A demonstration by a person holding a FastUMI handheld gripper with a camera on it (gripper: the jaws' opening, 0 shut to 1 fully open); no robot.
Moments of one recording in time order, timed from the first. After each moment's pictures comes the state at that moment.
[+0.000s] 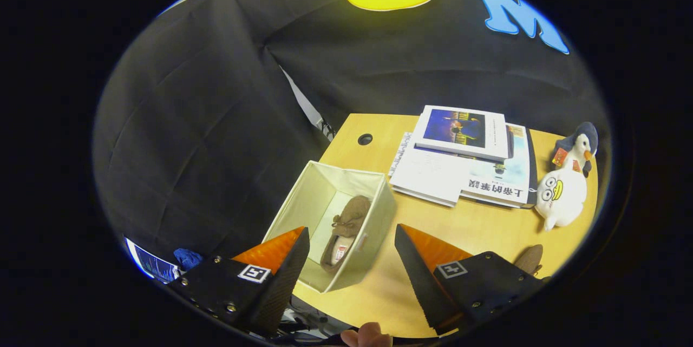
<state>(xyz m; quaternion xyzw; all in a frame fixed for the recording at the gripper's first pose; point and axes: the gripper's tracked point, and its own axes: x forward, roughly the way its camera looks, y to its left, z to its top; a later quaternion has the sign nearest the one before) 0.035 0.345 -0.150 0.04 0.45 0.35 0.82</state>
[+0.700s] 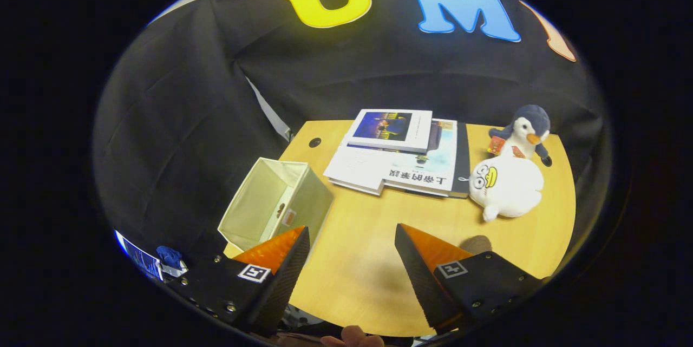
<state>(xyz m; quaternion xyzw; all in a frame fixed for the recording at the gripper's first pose) 0.049 0.189 -0.174 0.03 0.43 0.28 0.86</state>
